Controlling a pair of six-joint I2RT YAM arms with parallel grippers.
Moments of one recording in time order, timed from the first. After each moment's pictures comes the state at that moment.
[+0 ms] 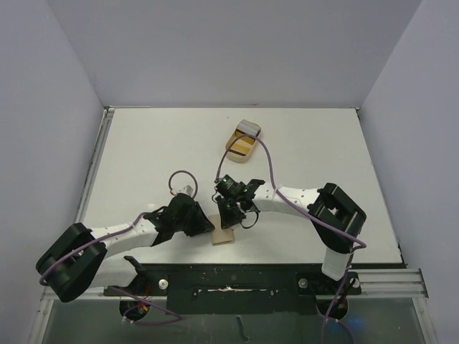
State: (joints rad) left arm -0.74 1.27 0.40 0.03 0.07 -1.08; right arm 0.95 1.81 1.11 -0.49 -0.10 0.63
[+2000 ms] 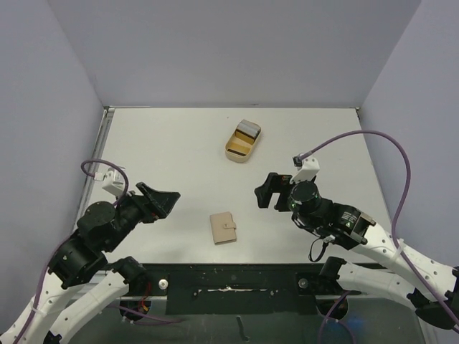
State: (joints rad) left arm -0.69 0.42 0.85 -0.63 -0.19 -0.82; right arm 0.96 0.83 0.92 -0.58 0.48 0.67
